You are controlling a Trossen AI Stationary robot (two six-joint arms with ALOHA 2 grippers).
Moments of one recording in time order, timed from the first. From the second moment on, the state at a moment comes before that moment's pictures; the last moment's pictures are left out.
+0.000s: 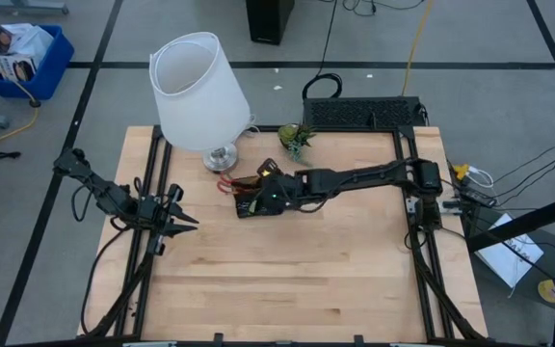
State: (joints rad) left arm -0.61 0.27 0.25 0.13 -0.37 0.07; right arm -0.02 1.96 1.56 -0.55 0.48 -1.07
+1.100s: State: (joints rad) left arm -0.61 0.27 0.25 0.12 -0.37 0.07; right arm 0.03 1.90 1.54 -0.21 0.66 -0.98
